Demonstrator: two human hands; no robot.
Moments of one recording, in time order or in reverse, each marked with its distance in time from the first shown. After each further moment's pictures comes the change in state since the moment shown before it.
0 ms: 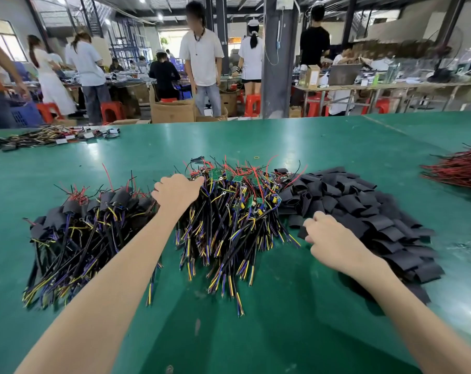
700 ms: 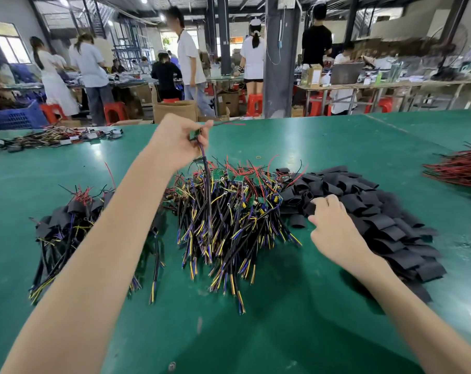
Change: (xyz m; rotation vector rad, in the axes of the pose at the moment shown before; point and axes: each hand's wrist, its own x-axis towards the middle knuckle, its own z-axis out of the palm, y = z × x) left_hand -0.029 0.046 -0.114 -1.557 -0.605 -0.016; right_hand 0.004 0.000 -0.007 -0.019 0.192 0.034
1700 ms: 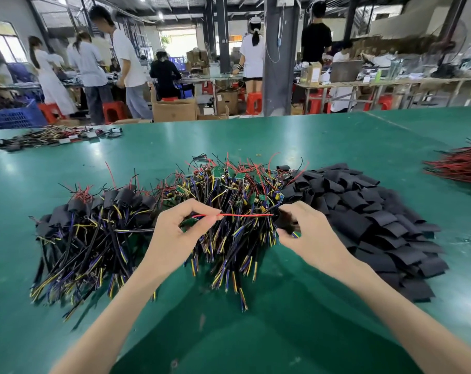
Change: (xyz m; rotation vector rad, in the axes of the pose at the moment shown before) left_hand -0.084 -0.113 -0.075 0.820 -0.128 0.675; right_hand -0.011 -0.033 0.007 0.655 0.168 -0.171
